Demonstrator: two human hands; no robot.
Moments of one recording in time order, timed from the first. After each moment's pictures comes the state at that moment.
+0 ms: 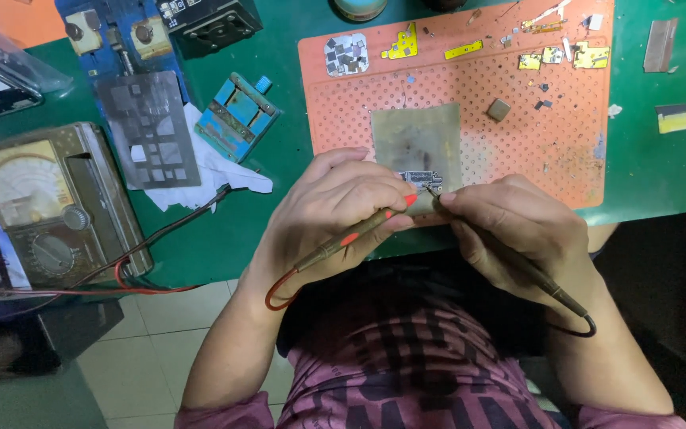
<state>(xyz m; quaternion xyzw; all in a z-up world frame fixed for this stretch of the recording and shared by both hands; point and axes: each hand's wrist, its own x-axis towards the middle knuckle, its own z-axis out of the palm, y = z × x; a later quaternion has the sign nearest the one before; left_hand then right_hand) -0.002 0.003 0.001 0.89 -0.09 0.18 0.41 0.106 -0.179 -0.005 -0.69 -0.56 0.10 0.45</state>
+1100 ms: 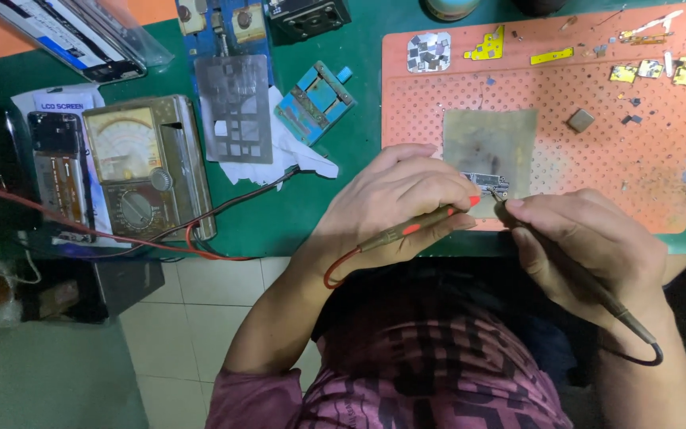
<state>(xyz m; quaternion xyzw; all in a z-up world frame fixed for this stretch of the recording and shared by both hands) -0.008 0.002 0.002 0.88 -0.07 0.20 0.42 0.098 -0.177 -0.001 -0.71 -0.54 0.10 0.45</state>
